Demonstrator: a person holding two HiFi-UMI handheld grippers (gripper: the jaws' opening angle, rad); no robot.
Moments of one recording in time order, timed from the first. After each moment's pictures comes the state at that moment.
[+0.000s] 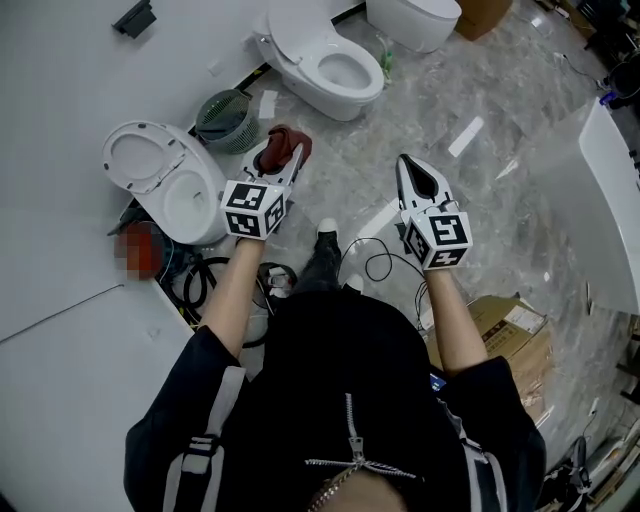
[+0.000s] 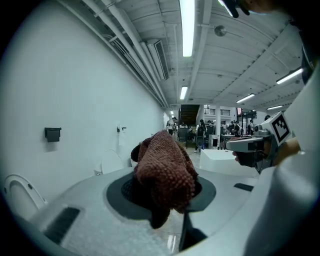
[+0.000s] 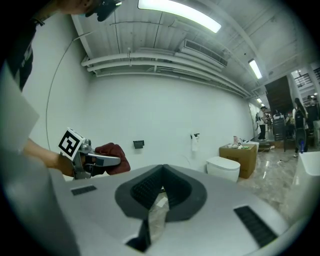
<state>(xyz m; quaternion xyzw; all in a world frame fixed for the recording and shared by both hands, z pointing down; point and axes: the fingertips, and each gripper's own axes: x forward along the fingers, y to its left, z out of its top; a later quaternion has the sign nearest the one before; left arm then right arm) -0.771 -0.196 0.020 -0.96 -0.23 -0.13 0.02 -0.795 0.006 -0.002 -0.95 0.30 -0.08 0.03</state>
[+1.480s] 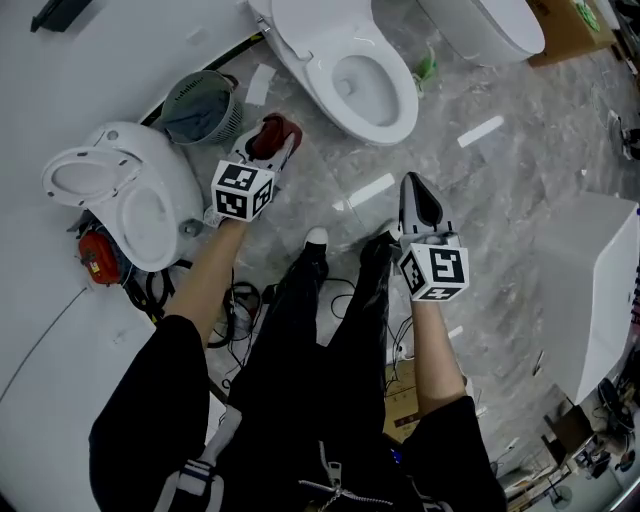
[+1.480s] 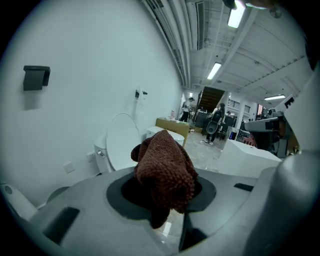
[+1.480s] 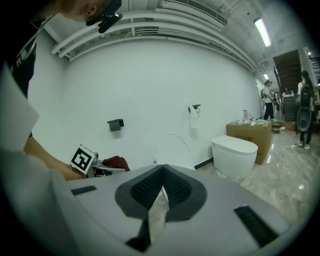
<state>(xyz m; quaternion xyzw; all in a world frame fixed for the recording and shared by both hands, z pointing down) -0.330 -0.318 0.285 -0.95 -0.17 -0.26 -0.03 -0.342 -0.079 0.190 -0.93 0.32 -0.20 0.04</state>
